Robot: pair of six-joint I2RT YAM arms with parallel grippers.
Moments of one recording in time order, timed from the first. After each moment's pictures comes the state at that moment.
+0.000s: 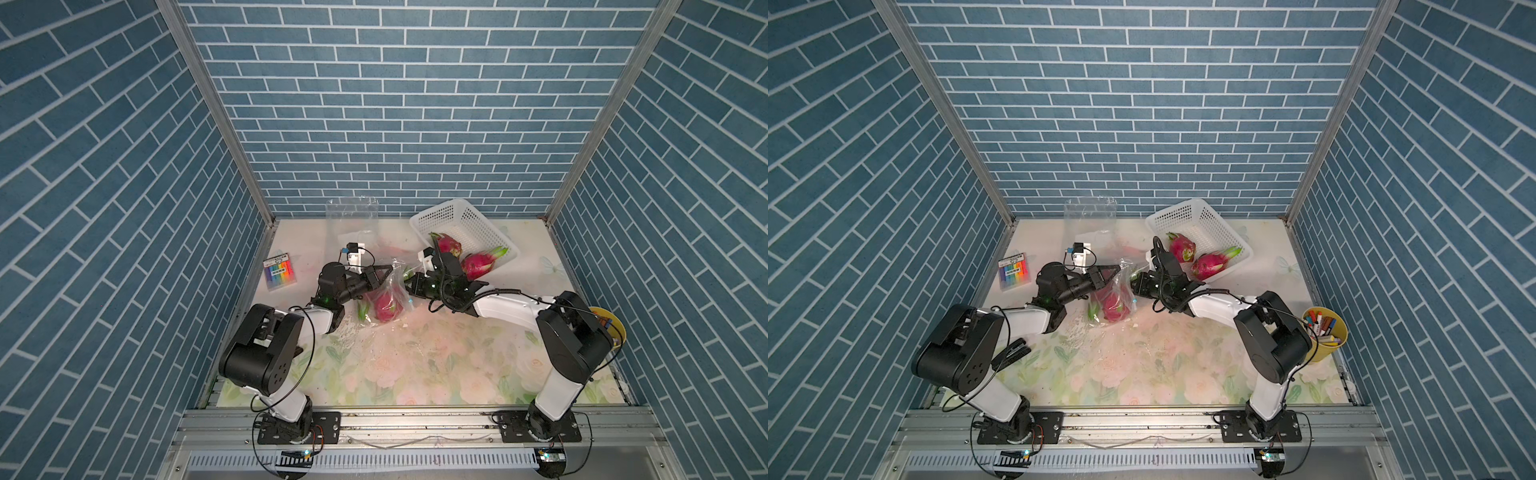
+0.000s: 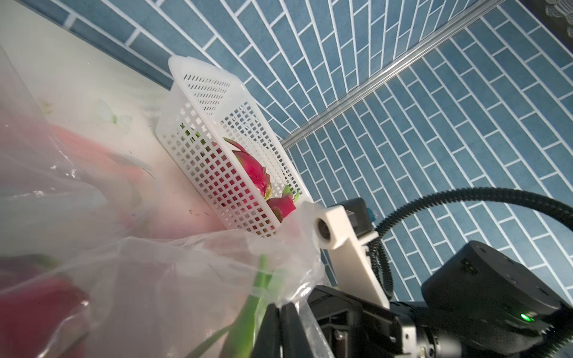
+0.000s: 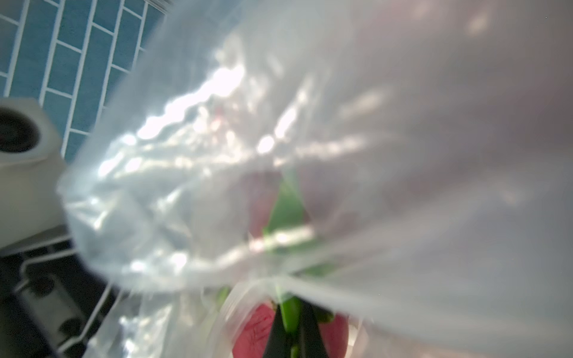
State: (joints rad) left arm -0.31 1.62 0.64 0.87 0.62 -0.89; right arm 0.73 1.73 1.04 0.12 -0.32 0.78
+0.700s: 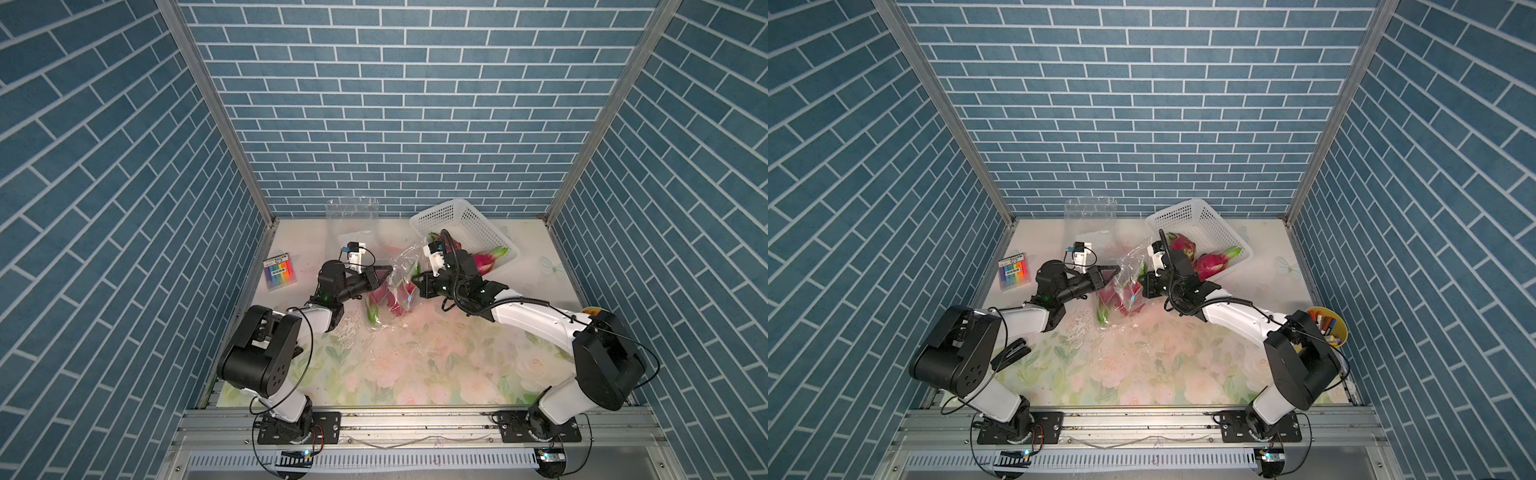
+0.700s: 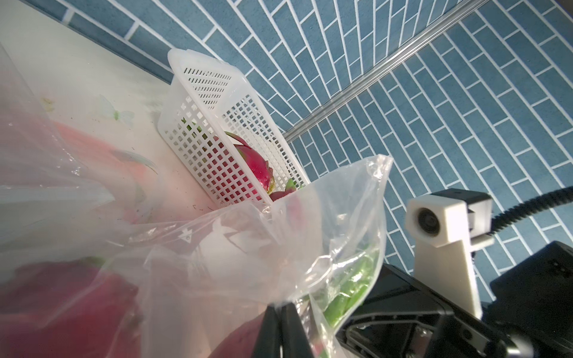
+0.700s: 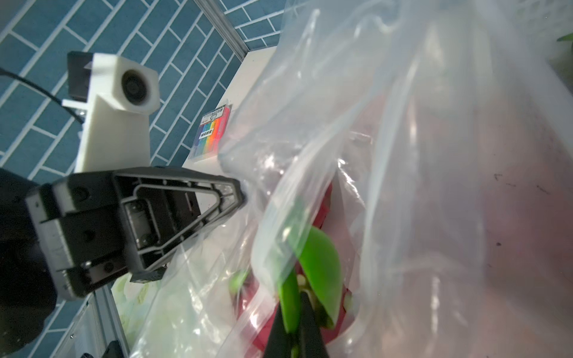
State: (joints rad) left arm -0.31 1.62 0.66 0.81 0.65 -0.85; right arm 0.73 1.53 1.00 0.01 -0.24 0.45
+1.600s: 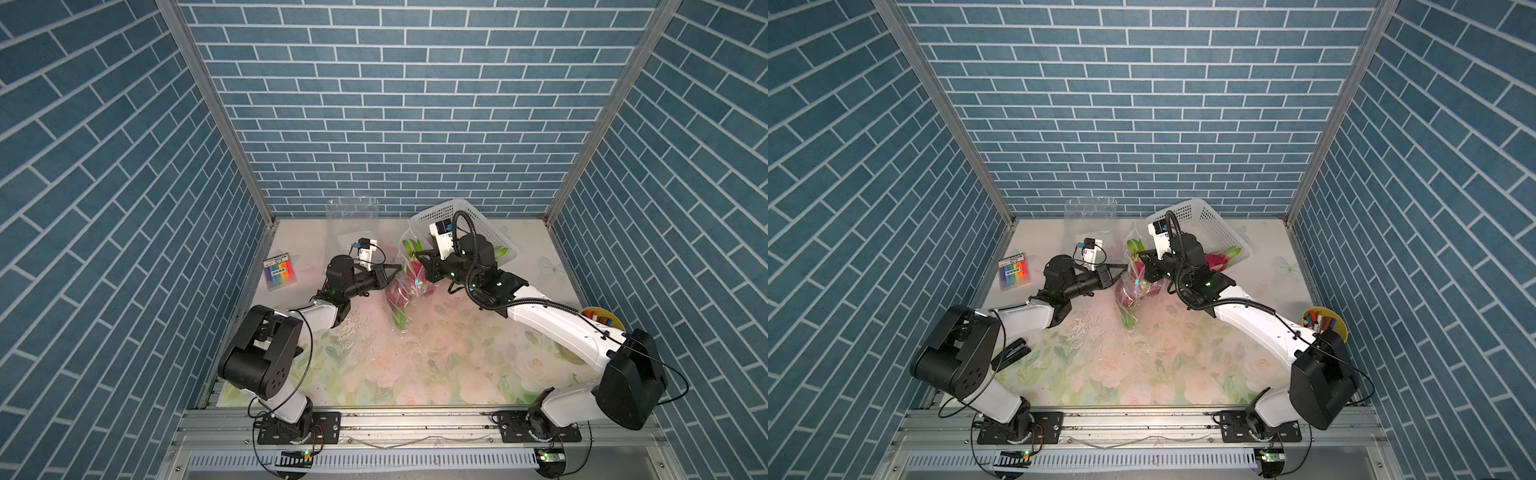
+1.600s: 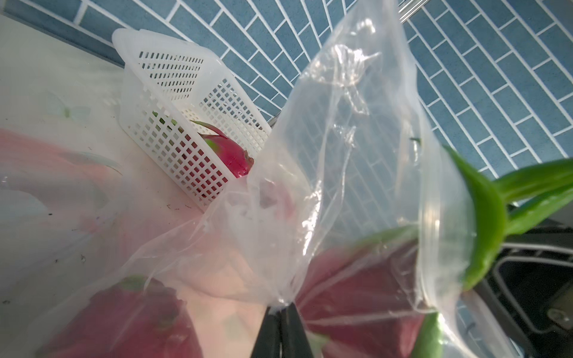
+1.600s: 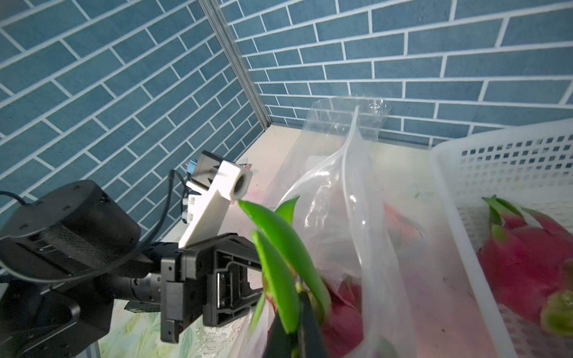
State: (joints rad) left arm -0.37 1.62 0.72 0.73 0.66 -0.79; right arm 0.73 1.43 1.12 -0.02 -0.17 0.29
